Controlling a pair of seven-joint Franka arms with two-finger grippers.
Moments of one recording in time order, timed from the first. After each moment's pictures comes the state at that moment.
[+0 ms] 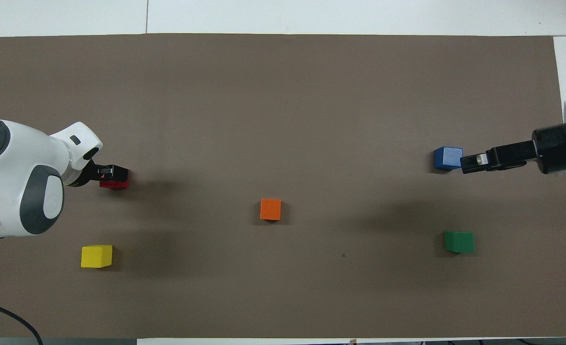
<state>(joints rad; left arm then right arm) -0.03 0.12 0.01 -2.17 0.02 2.25 0.04 -0.24 0.09 -0.04 -1.91 1.01 1.43 -0.51</state>
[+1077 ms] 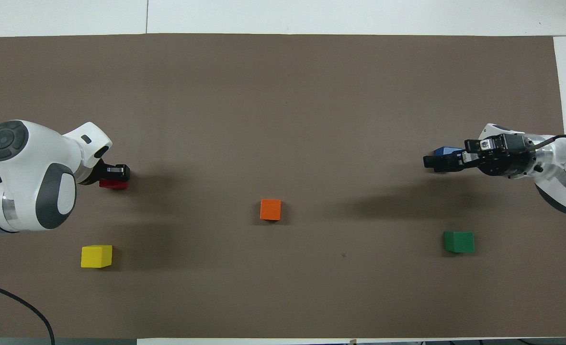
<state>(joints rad) -0.04 0.17 0.01 -2.14 0.00 2.26 0.01 -0.26 0.35 -0.03 -2.05 1.63 1.08 -0.64</state>
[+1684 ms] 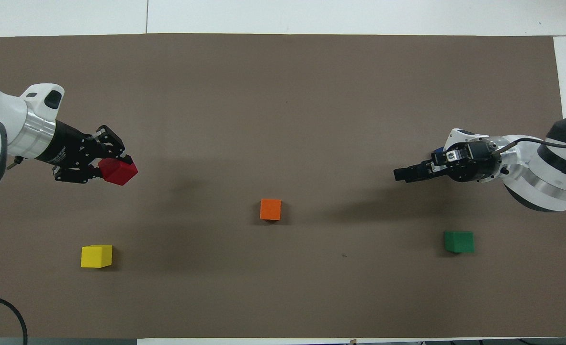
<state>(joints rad) -0.03 0.13 0.01 -1.79 -0.41 1.69 -0.53 -0.14 0.36 -0.03 -2.06 1.63 1.06 -0.67</state>
